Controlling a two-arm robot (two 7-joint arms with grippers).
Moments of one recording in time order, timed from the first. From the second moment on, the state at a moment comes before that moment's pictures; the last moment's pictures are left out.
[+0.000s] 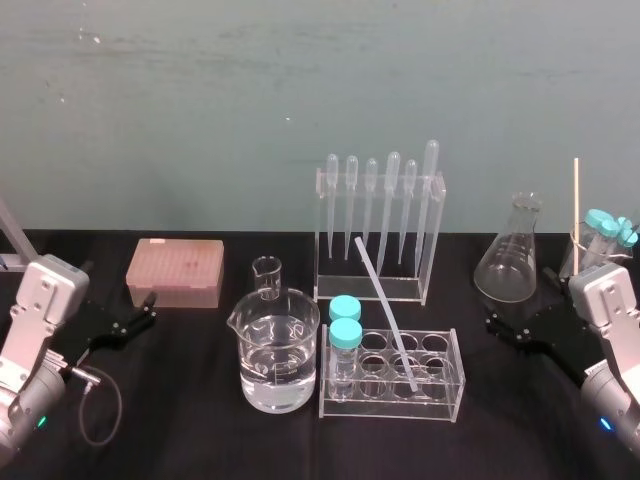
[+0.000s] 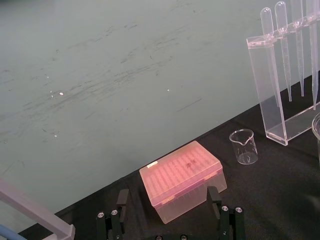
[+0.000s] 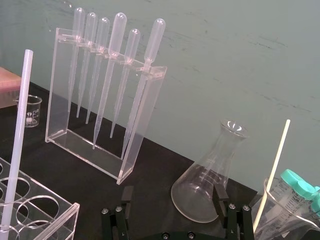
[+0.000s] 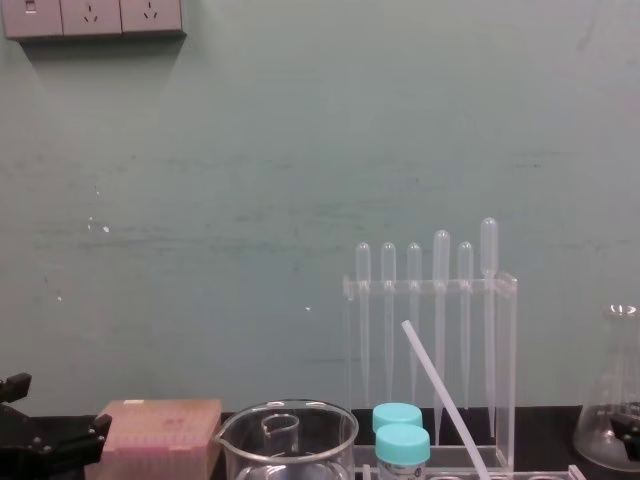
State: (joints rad) left arm -0.20 0.60 0.45 -1.41 -0.25 -0.12 0.03; right arm 0.20 0.60 -0.45 -1.41 0.25 -0.12 -0.03
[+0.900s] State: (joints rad) left arm -0.20 0.60 0.45 -1.41 -0.25 -0.12 0.03; right arm 0.20 0.60 -0.45 -1.41 0.25 -0.12 -0.03
